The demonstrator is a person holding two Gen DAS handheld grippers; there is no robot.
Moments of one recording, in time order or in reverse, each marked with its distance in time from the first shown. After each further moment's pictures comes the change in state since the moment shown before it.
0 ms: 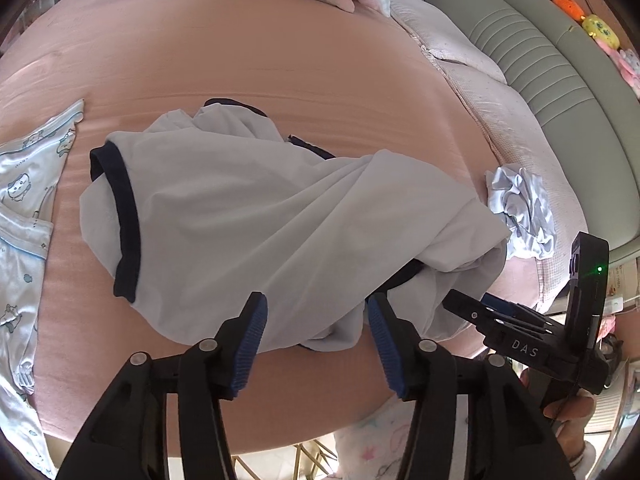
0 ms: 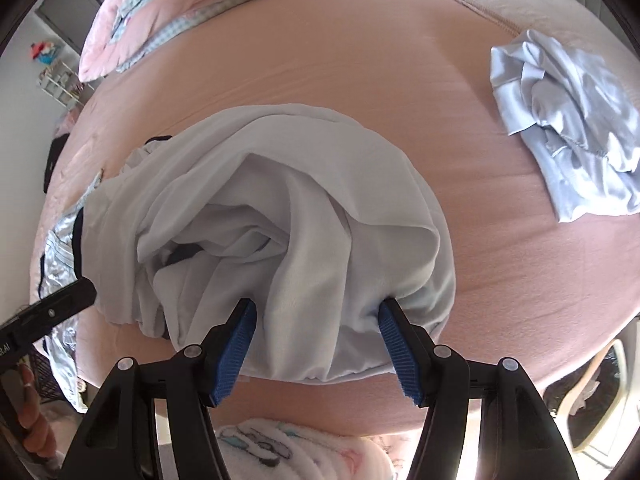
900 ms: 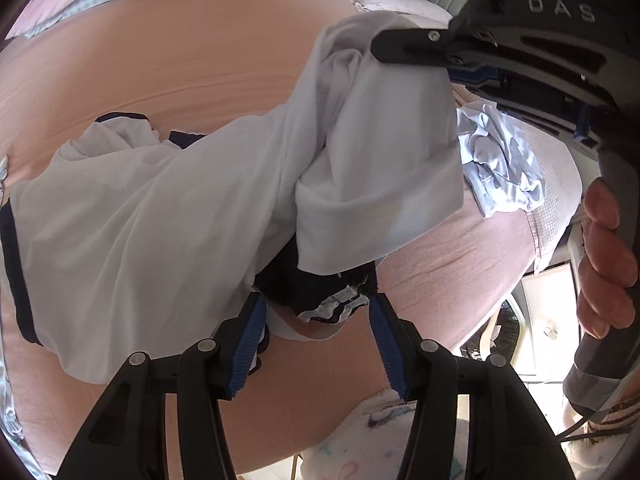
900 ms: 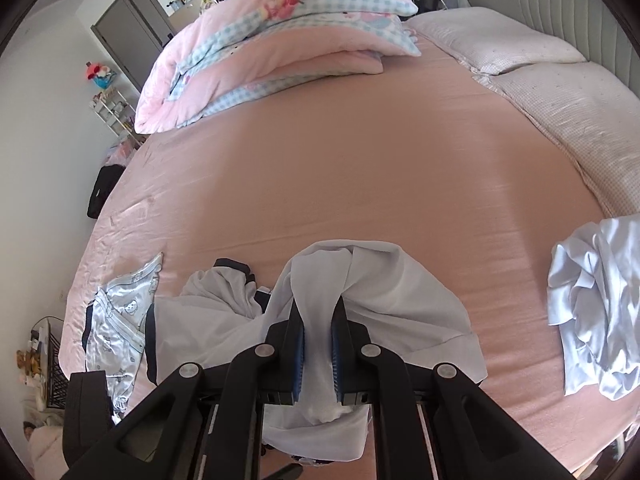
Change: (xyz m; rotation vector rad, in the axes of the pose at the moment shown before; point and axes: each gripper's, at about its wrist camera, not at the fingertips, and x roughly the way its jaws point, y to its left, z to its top) left arm 0.050 -0.078 0.002 0.202 0.078 -0.041; right arm -0.041 0.049 0.105 -0.127 -0.218 0.109
